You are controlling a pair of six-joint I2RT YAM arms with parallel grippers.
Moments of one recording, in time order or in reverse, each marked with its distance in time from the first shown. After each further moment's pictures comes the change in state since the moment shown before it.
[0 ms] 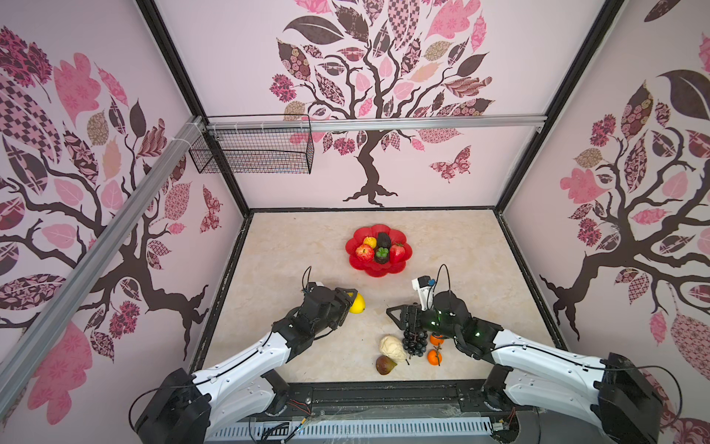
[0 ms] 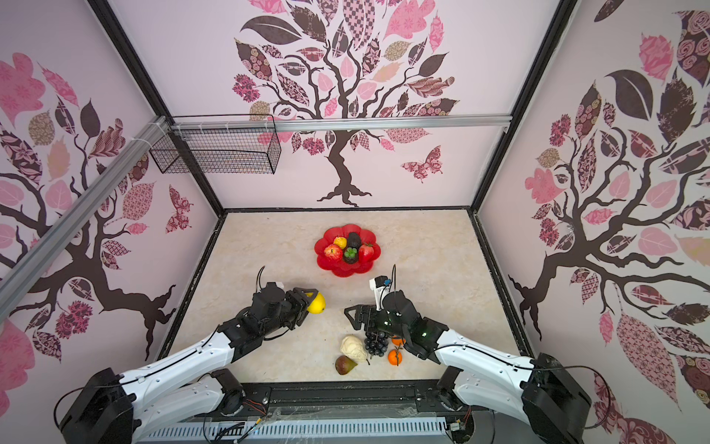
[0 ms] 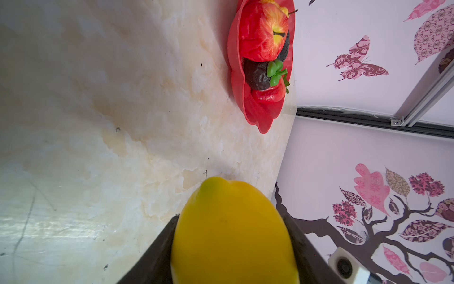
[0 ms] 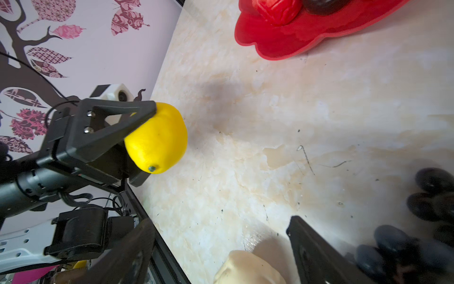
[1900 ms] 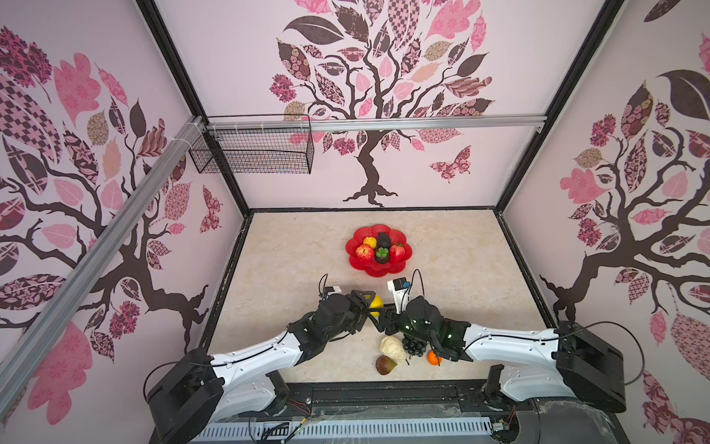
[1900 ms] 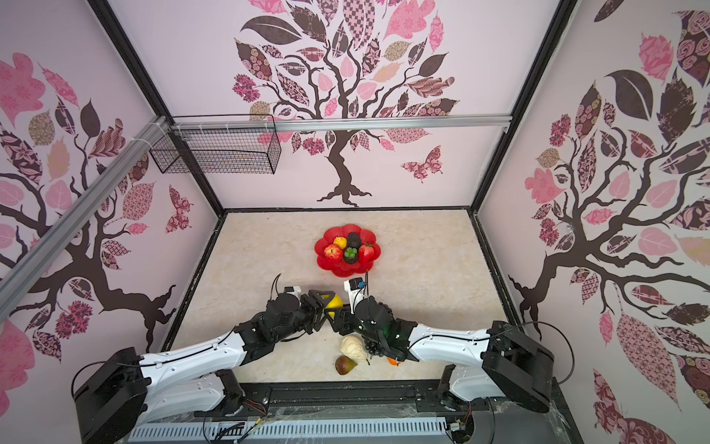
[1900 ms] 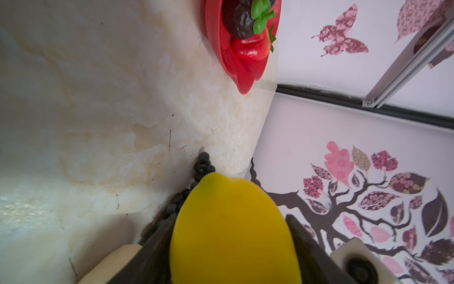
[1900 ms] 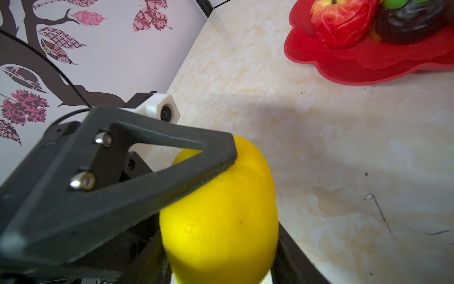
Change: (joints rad) left arm -0.183 0.095 0.000 0.192 -0.058 -0.160; right arm 0.182 0.269 0.098 0.248 0.218 -0.059
